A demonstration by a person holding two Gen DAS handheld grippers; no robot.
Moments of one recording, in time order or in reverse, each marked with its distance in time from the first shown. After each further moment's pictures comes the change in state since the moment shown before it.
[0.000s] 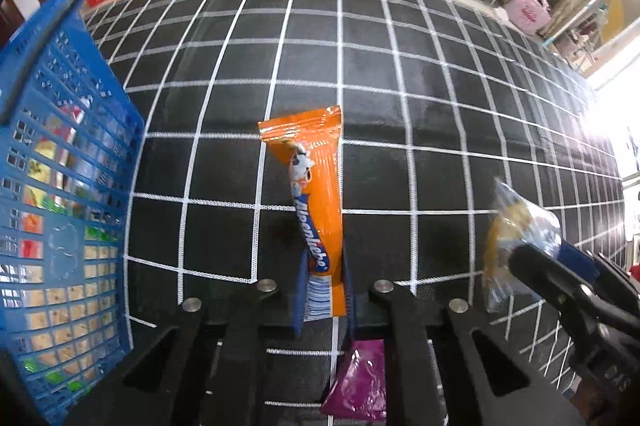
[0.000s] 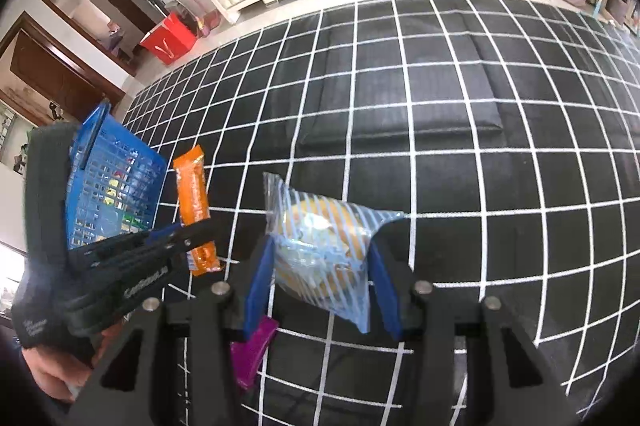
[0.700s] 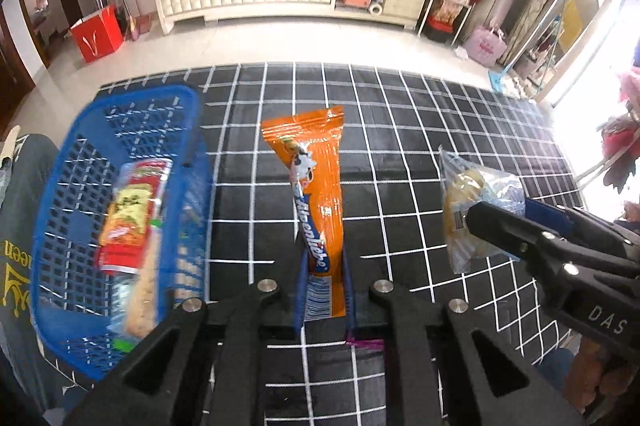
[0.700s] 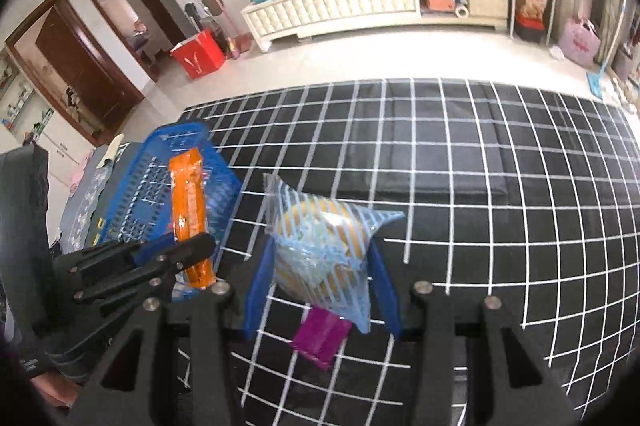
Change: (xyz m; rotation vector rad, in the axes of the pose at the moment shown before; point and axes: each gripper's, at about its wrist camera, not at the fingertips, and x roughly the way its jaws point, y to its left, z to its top) left arm -0.129 0.038 -0.030 0.084 -0.217 -0.063; right arm -0.077 0.100 -0.005 -0.127 -0.133 -0.009
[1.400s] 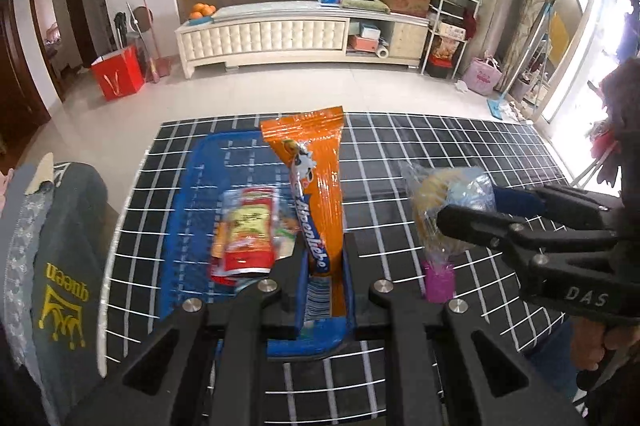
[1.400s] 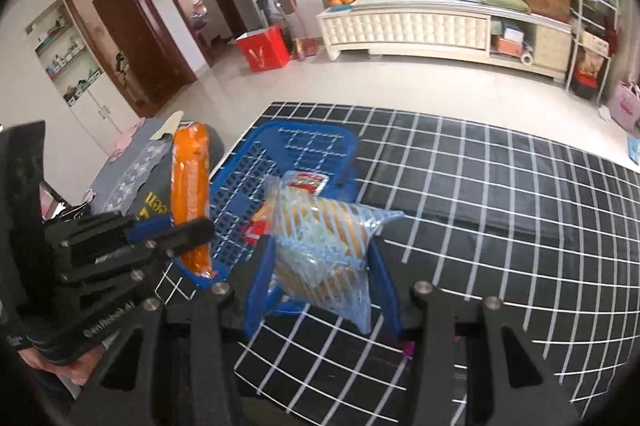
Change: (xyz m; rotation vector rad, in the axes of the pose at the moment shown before) left arm -0.113 0.111 -0.033 0.056 -0.159 0.031; right arm 0.006 0.123 0.000 -0.186 -0.038 0.116
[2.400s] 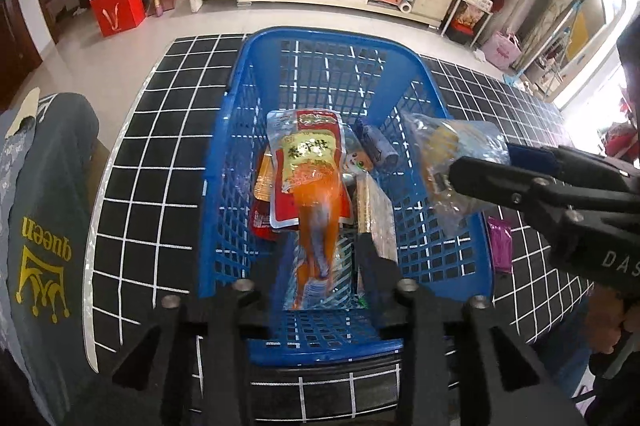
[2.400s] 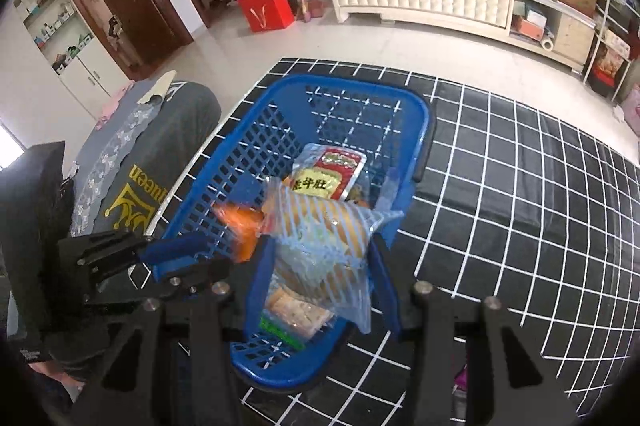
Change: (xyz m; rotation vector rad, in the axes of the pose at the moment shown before) left arm 0.069 0.085 -0.036 -0.103 0.194 -0.049; right arm 0.083 0.050 0.010 -0.036 0.126 -0.029
